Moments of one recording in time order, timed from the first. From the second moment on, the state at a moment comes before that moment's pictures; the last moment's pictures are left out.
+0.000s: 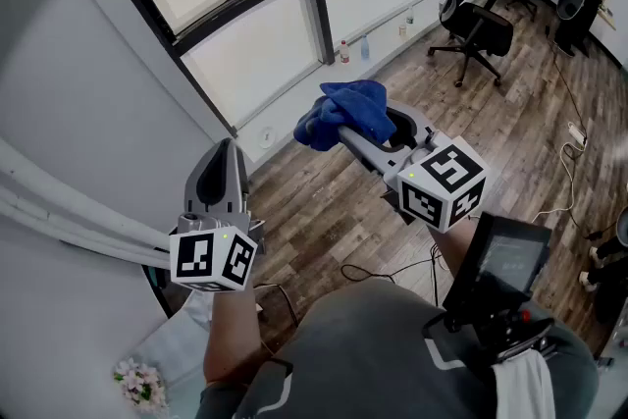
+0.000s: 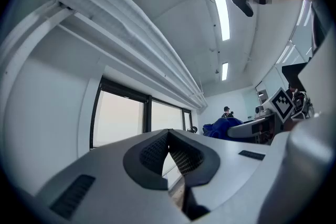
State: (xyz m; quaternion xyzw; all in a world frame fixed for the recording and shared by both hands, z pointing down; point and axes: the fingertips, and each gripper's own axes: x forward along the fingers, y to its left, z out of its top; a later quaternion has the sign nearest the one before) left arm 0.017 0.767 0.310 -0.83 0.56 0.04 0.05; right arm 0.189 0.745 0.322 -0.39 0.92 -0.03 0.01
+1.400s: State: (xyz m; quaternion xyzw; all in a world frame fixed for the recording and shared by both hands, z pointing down) left arm 0.002 0.651 0.326 -0.82 0.57 0.03 0.04; right arm 0.174 0.621 0.328 -0.39 0.92 -0.06 0.05
